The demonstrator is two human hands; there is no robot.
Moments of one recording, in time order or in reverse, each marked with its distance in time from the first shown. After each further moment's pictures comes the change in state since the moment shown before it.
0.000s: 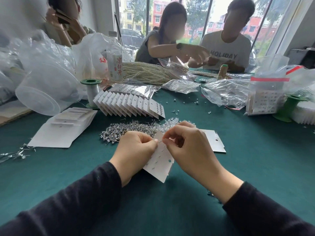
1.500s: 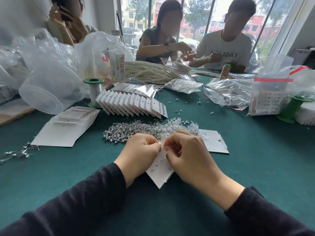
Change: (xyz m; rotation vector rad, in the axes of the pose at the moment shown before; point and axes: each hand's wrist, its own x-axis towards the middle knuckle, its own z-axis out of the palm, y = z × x) left_hand 0.000 -0.001 0.001 0.084 -0.101 0.031; right_hand -0.008 0.000 0.008 -0.042 -0.085 -0.061
